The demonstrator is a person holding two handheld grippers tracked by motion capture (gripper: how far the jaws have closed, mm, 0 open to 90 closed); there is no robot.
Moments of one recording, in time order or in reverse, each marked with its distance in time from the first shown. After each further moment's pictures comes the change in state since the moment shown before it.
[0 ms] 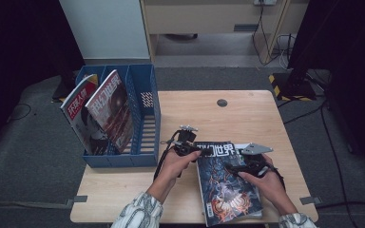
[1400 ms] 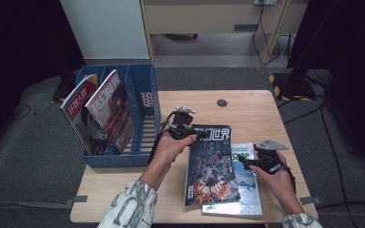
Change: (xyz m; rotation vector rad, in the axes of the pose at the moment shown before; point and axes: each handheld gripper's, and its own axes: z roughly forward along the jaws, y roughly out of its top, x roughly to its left) left arm -0.020 0.052 -0.051 -0.029 0.061 0.097; right arm -0.032 -0.005 -0.022 -0.032 -0.156 0.102
